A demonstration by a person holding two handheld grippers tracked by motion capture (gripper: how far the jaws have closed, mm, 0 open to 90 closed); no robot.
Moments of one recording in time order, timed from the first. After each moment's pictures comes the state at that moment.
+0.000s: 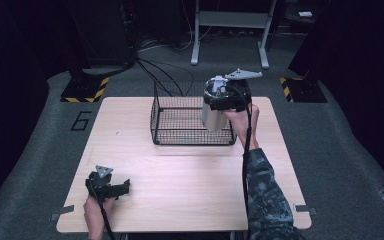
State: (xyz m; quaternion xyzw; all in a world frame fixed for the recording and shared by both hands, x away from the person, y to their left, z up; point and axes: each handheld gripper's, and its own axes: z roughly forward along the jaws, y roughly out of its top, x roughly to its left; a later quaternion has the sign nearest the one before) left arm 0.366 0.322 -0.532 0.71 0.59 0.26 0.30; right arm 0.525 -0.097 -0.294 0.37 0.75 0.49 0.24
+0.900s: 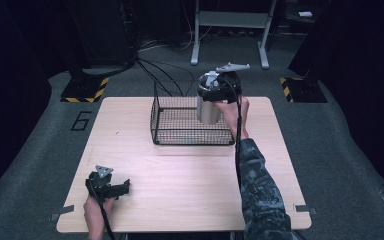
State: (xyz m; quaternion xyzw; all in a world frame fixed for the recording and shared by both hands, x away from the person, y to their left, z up) left arm 0.366 0.322 -0.532 0.71 0.58 0.26 0.30; right arm 0.570 -0.078 -0.306 0.39 0.75 0.48 0.23
